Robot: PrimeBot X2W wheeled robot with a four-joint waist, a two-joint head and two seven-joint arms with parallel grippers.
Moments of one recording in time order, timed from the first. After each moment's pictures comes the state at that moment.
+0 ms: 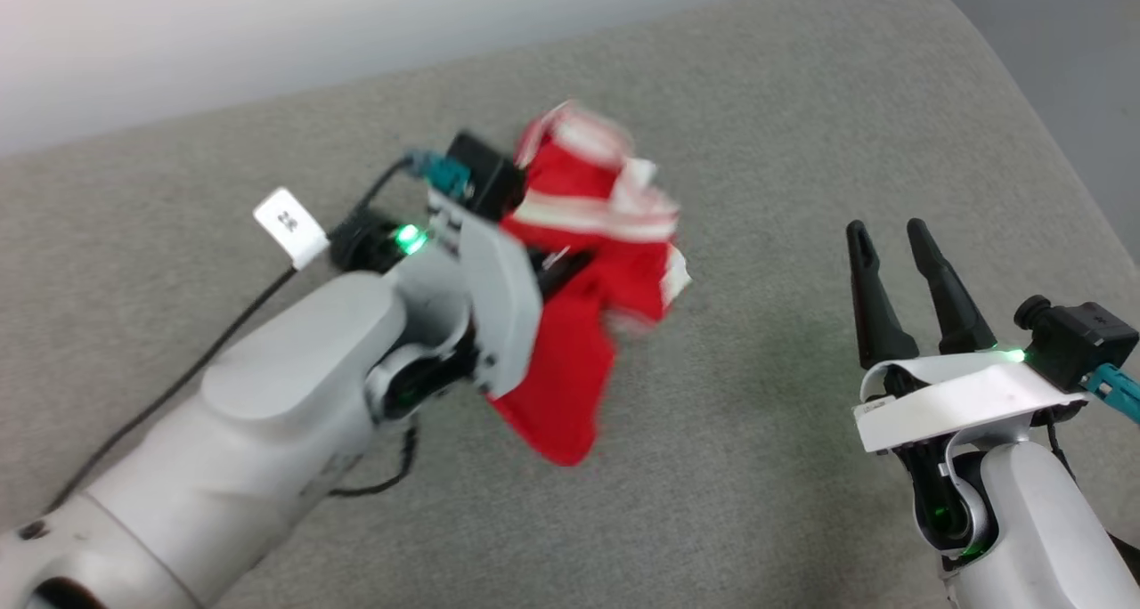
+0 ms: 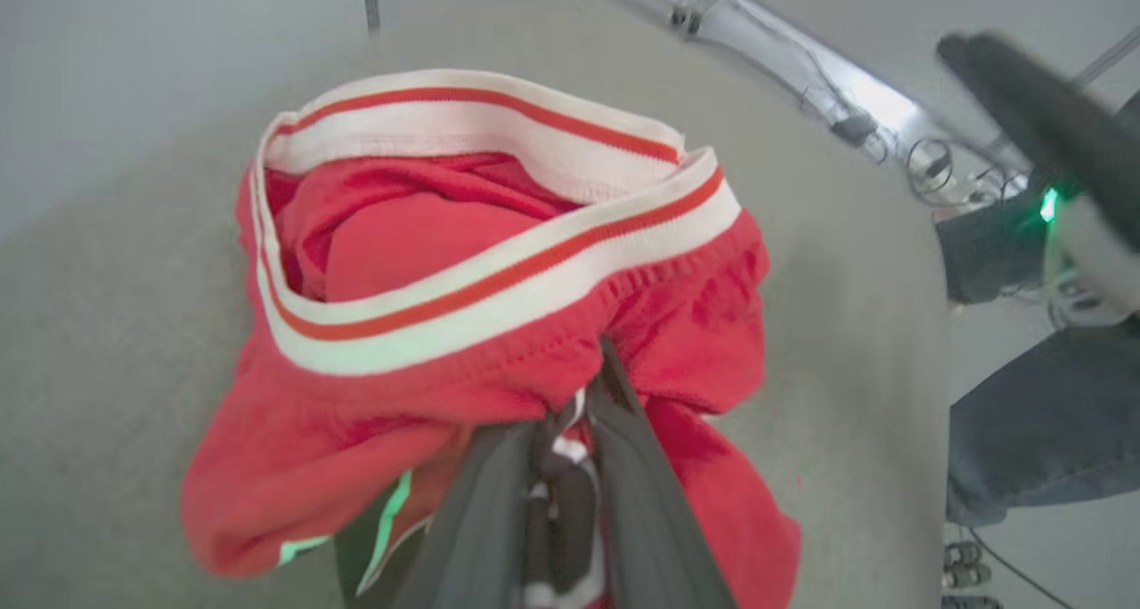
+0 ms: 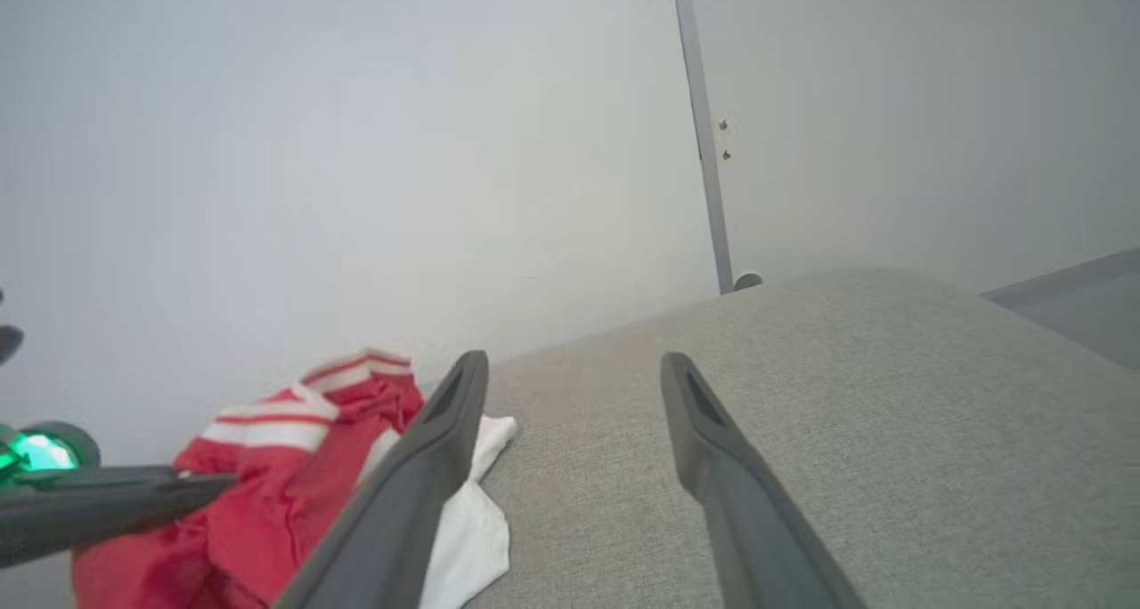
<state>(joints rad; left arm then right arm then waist) -1.03 0.43 -1.06 0.47 -1.08 -0.13 0.23 -0.40 -0.12 0.18 0.29 0.54 0.13 -0.26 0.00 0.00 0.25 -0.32</state>
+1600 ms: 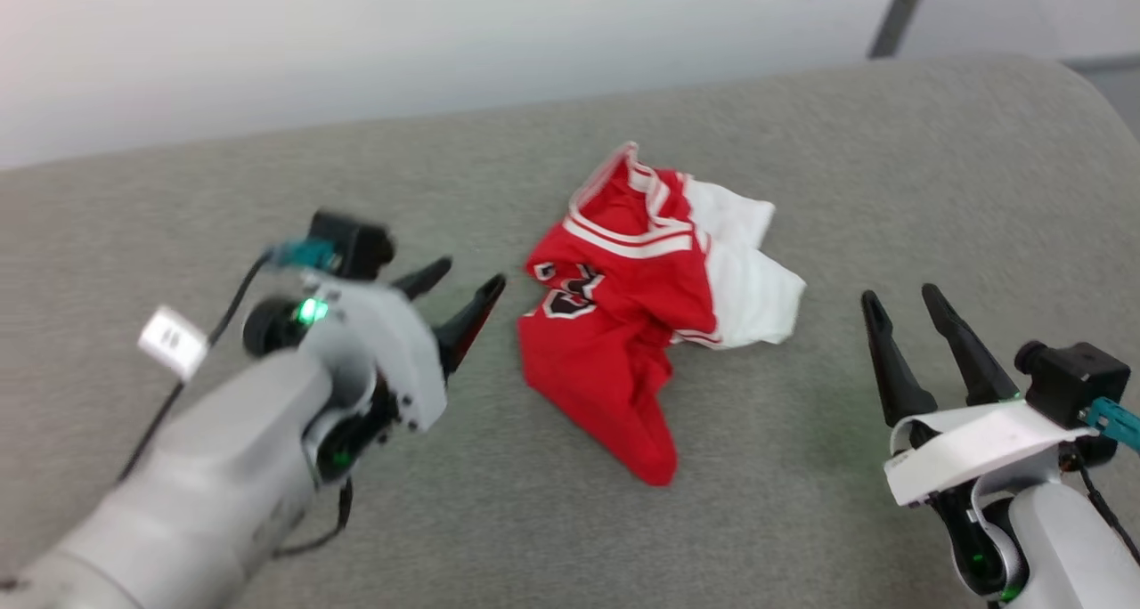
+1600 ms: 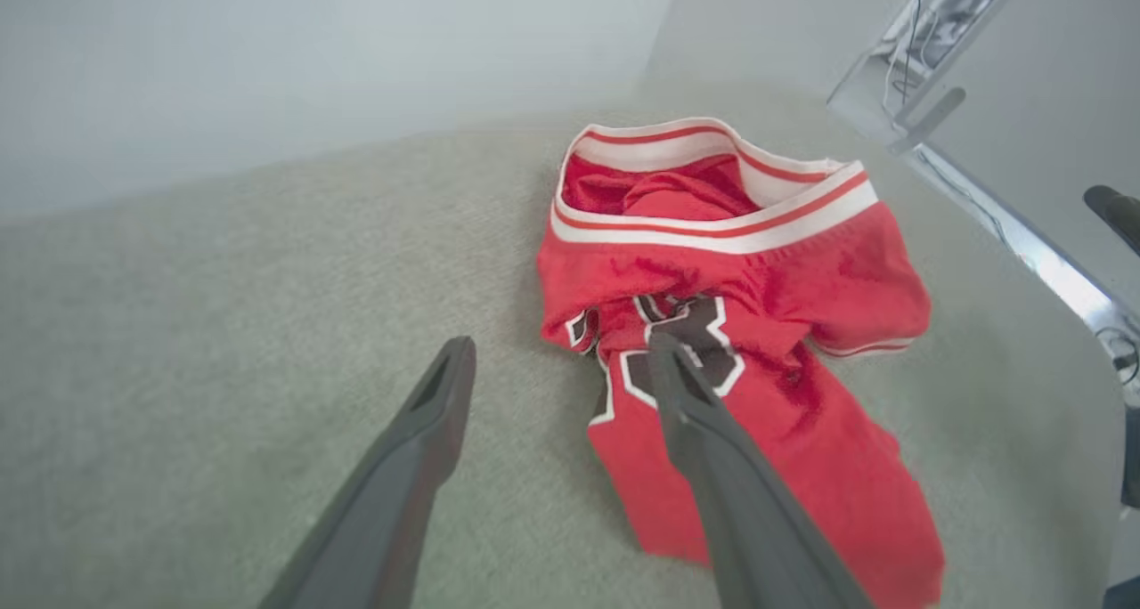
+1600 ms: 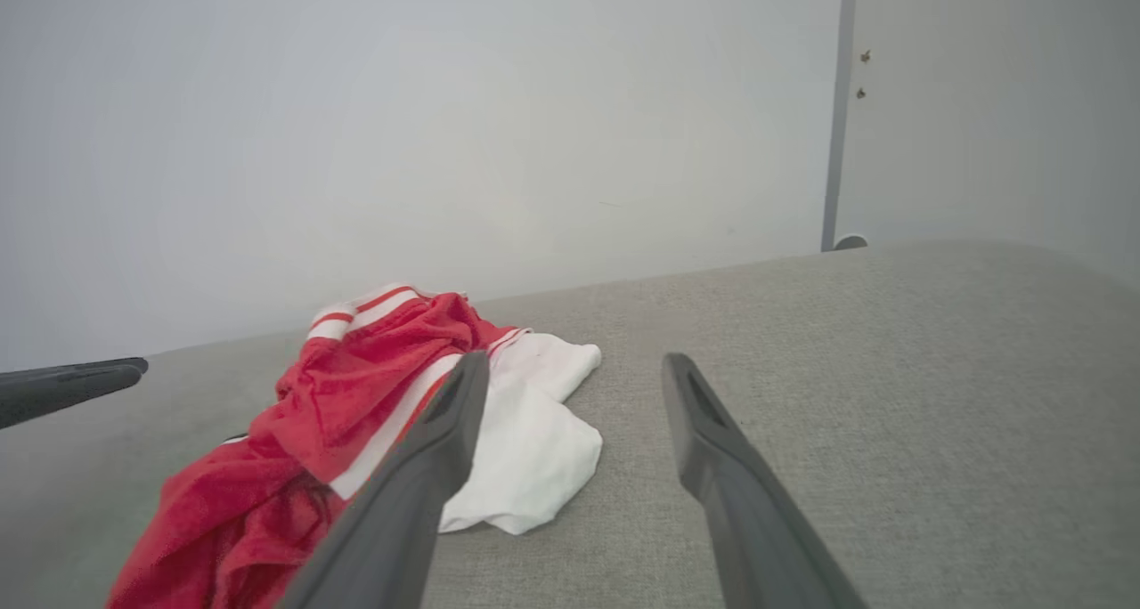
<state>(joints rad) -0.97 0.50 -1.22 0.67 -1.26 -0.13 -0.11 -0.35 -0.23 0.24 0.36 0.52 0.13 -0.25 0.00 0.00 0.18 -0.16</state>
